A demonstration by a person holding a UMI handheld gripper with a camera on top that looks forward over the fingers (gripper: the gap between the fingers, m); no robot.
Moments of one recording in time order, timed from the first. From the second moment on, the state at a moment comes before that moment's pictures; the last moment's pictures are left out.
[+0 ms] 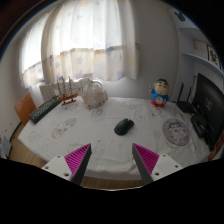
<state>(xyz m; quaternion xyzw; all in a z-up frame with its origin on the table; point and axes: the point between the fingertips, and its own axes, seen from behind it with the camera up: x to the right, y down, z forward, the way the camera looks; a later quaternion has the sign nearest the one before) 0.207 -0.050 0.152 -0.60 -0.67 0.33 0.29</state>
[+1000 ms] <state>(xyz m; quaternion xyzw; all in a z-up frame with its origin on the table) -0.024 -0.012 -0.013 -0.65 -0.63 0.30 0.31</state>
